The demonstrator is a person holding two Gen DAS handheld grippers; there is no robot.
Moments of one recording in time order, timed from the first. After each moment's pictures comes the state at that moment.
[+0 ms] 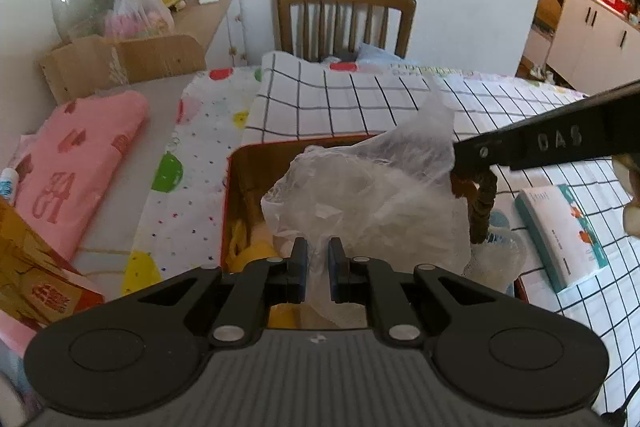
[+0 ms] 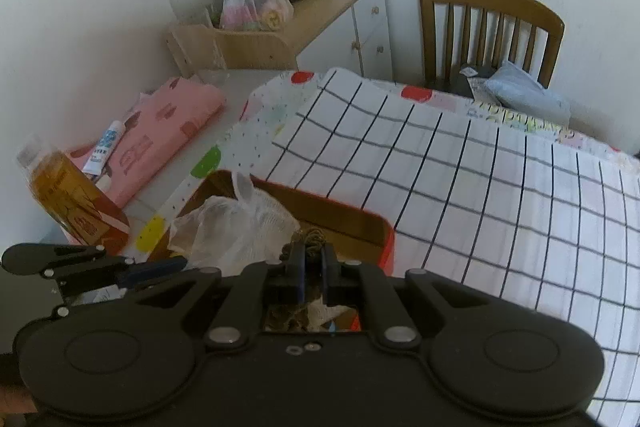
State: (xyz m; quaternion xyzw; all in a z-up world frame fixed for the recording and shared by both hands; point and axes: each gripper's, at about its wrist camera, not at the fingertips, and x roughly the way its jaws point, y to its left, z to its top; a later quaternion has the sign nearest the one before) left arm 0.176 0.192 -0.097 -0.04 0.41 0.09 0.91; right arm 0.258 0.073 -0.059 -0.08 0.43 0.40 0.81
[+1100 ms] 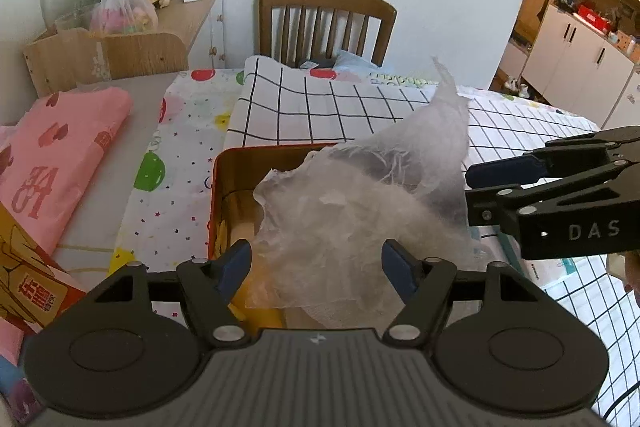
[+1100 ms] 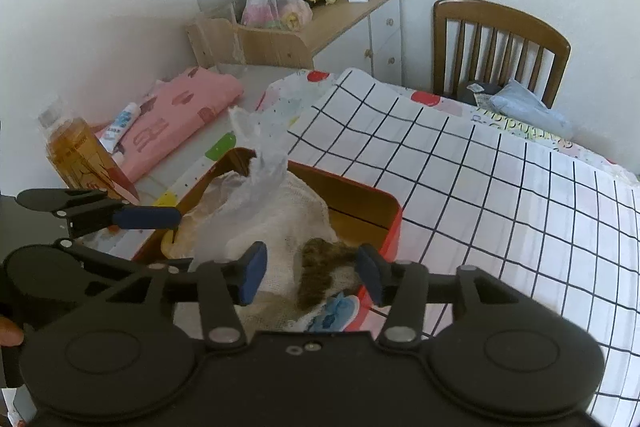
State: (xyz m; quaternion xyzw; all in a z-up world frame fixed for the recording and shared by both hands) left arm 0.165 0.201 -0.086 -0.08 0.40 0.06 0.91; right arm 0.227 0.058 -0.055 -0.10 0.40 0.42 0.81
